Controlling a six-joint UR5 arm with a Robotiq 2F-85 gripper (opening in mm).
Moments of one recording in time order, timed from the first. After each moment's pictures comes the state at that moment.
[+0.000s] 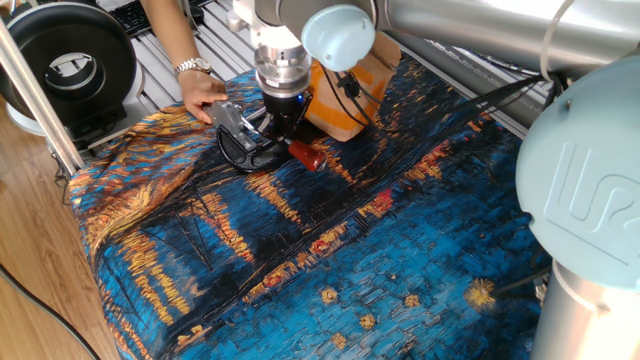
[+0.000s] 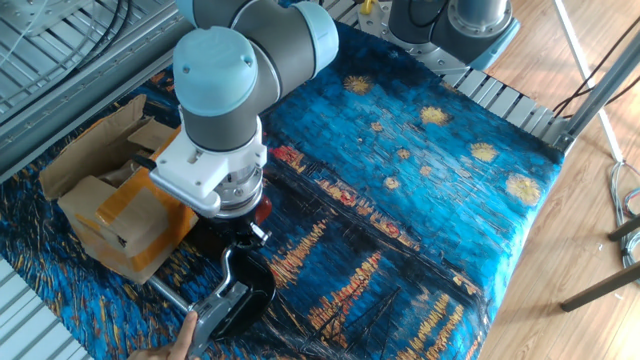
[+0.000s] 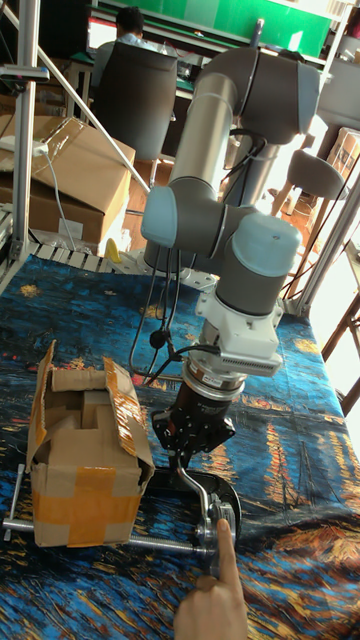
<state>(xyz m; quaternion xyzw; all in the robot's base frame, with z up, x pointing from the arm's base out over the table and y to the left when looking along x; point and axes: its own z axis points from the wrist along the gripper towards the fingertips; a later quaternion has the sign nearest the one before) 0.630 0.056 0.039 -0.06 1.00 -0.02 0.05</state>
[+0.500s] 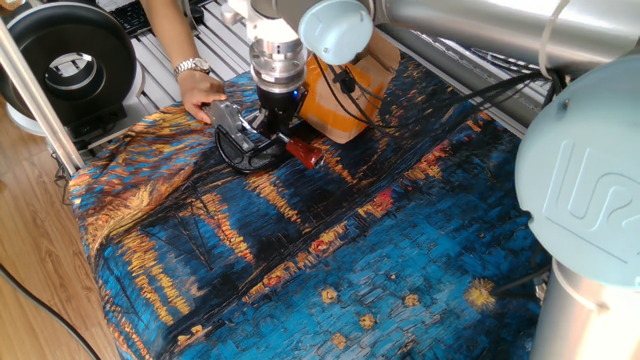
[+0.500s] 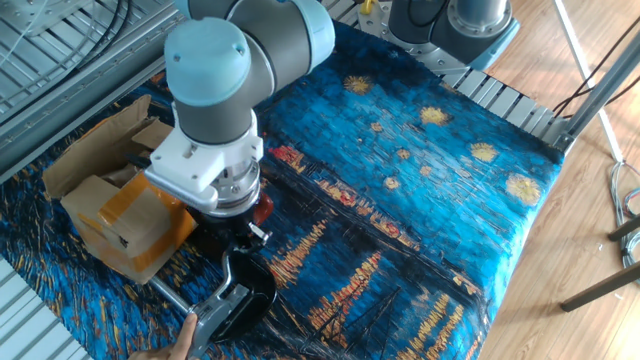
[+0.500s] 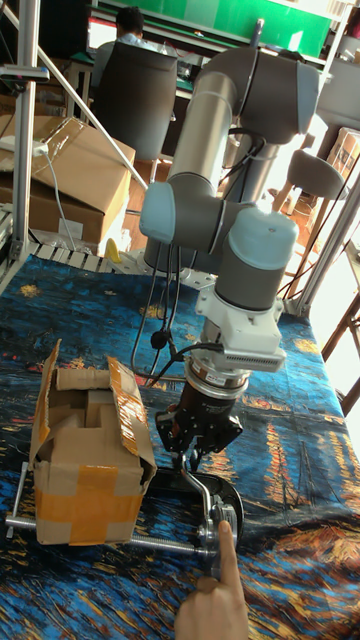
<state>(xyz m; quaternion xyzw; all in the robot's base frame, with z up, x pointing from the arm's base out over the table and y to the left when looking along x) 0.636 0.058 0.043 -0.09 0.99 0.00 0.07</state>
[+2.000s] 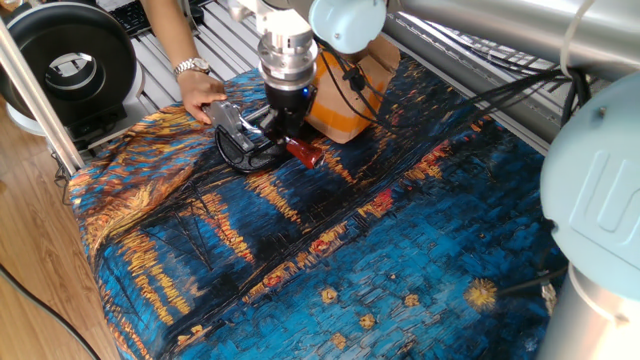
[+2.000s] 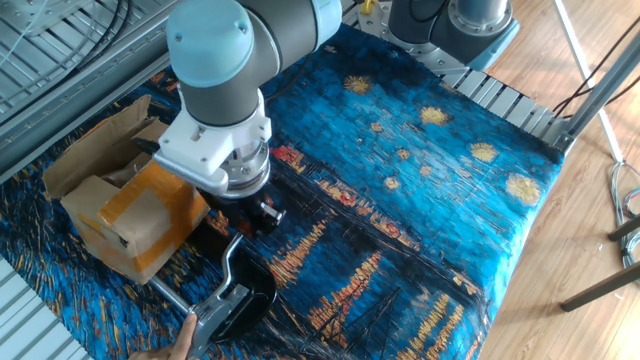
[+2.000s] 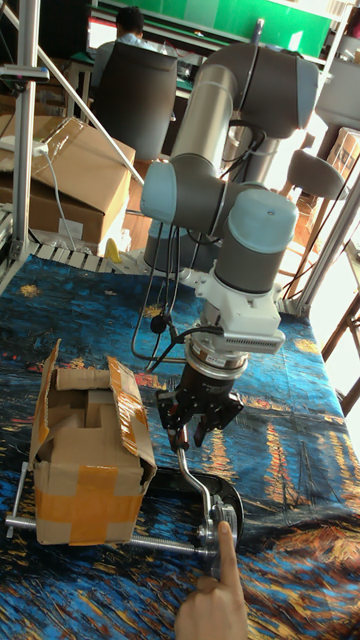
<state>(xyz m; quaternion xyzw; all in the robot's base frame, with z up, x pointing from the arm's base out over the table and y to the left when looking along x) 0.595 0.053 0.055 -0.10 0.99 0.00 0.03</state>
